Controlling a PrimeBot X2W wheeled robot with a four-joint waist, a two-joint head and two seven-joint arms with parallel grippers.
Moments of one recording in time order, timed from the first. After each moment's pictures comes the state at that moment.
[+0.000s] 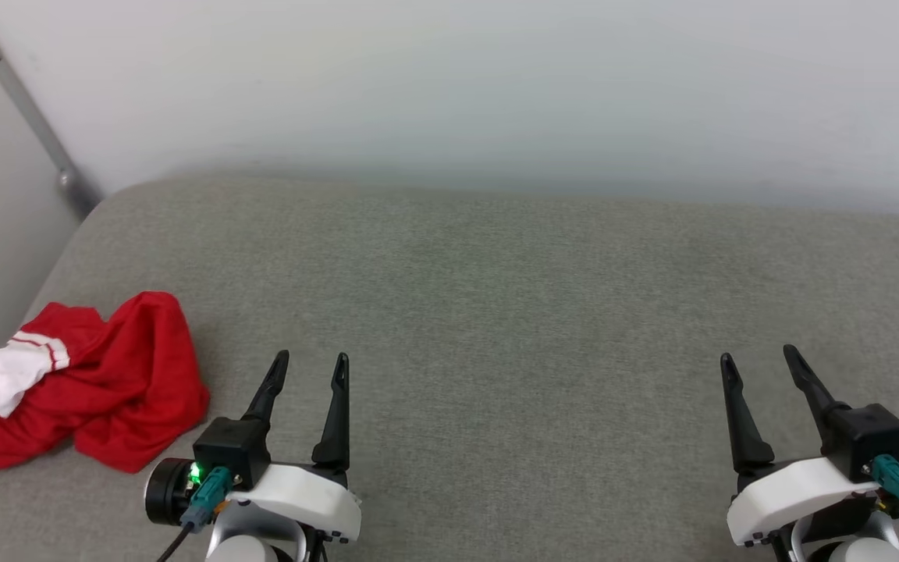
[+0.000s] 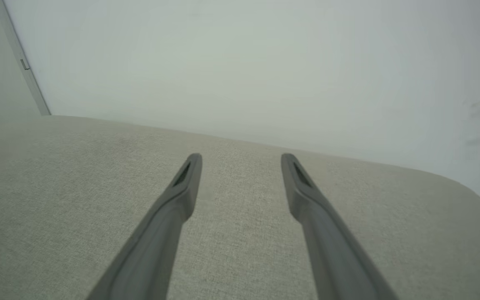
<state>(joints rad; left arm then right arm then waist) -0.11 0.05 -0.14 0.24 -0.18 -0.04 -0.26 -0.04 -0.05 -0.04 0.10 -0.01 0.13 -0.12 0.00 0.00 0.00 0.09</state>
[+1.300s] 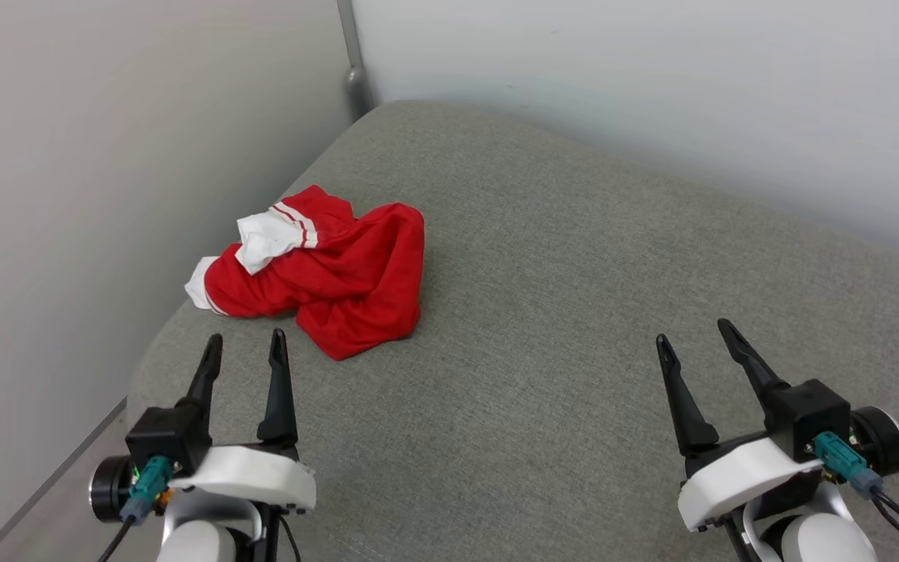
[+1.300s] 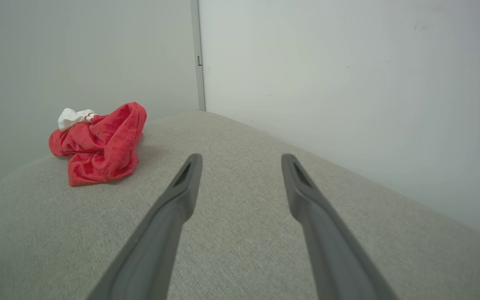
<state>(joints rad) -0.11 0.05 -0.03 0.20 -0.19 -0.02 -0.26 -0.09 -0.05 0.09 0.09 0.00 0.13 -0.10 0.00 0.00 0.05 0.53</state>
